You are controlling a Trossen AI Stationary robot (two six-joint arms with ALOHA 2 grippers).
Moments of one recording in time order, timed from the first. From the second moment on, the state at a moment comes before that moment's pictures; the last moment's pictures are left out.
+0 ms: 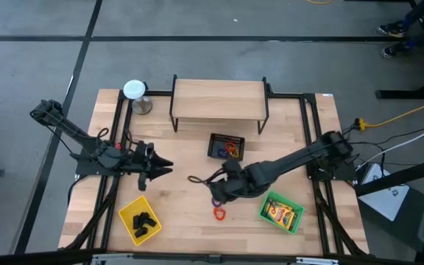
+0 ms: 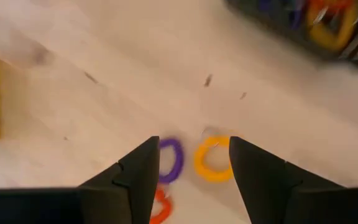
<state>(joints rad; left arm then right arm) -0.59 0.72 0.45 0.23 -0.55 -0.59 0.41 1.92 1.63 -0.98 0.35 1.42</state>
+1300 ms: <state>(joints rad) -0.59 0.73 0.45 0.23 -0.47 -0.63 0.39 2.11 1.51 -0.90 0.13 1.57</state>
